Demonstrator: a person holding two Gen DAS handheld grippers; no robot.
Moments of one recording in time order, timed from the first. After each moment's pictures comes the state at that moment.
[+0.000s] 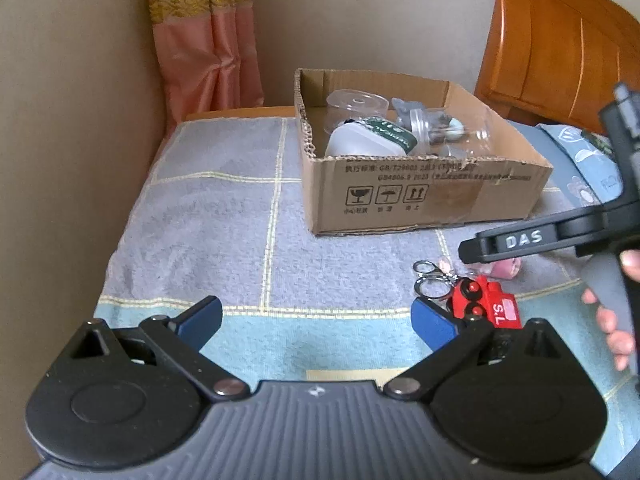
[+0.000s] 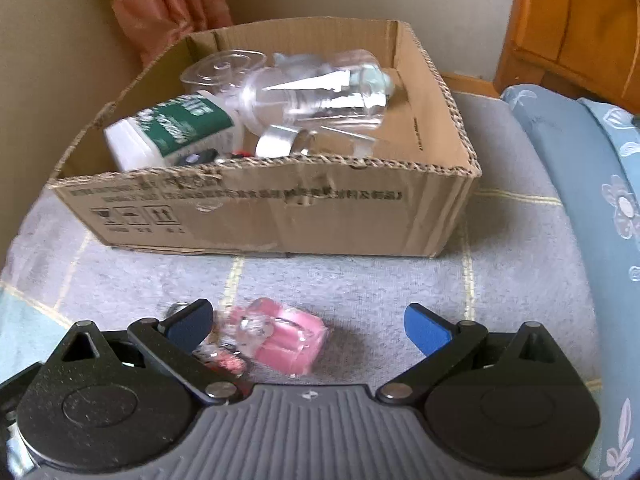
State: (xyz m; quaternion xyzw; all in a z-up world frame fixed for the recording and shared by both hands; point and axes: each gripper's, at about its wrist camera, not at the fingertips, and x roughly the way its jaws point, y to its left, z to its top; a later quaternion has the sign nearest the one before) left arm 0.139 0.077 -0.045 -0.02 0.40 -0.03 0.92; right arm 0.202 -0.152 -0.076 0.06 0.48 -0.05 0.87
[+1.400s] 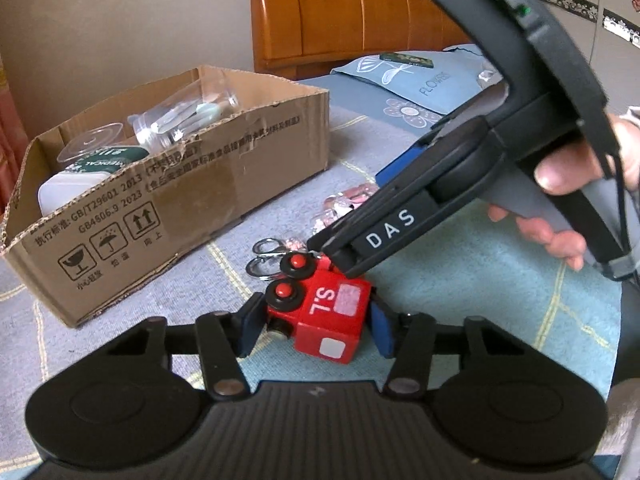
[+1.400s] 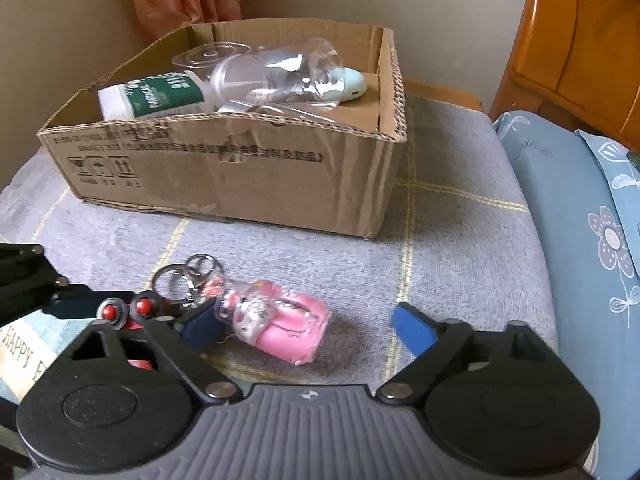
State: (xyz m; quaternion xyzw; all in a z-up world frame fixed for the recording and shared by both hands) left arm 0.160 -0.020 -0.085 0.13 0.35 -0.32 0.87; right arm 0.159 -0.184 -0.082 0.01 0.46 -0.02 0.89
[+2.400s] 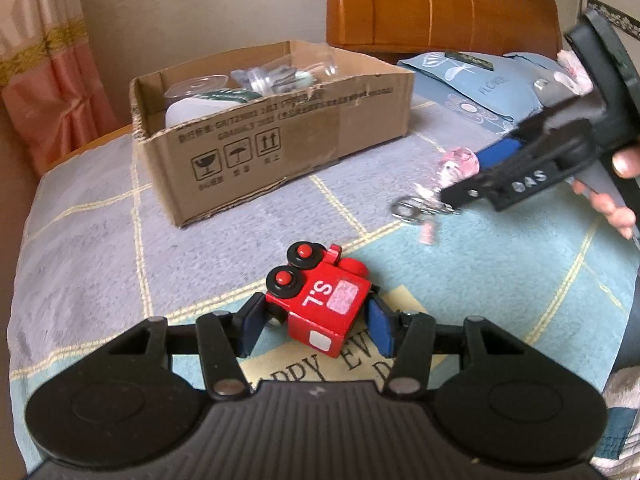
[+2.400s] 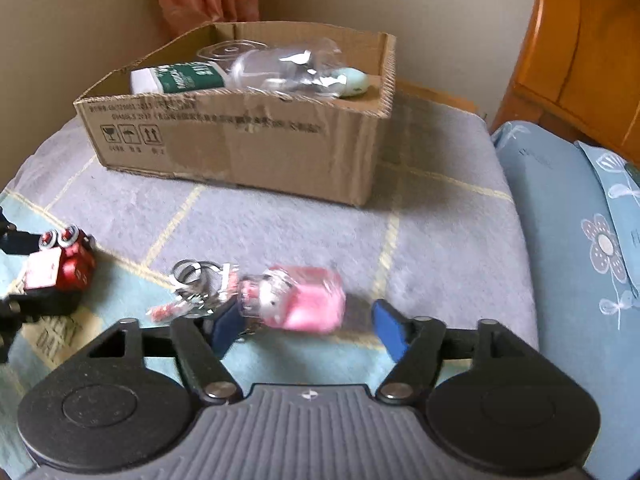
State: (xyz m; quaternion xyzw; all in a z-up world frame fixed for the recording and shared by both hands) left arm 0.132 0.047 -0.080 0.10 0.38 -0.23 0.89; right arm 0.125 -0.194 -0.082 -0.01 0.45 0.00 0.89
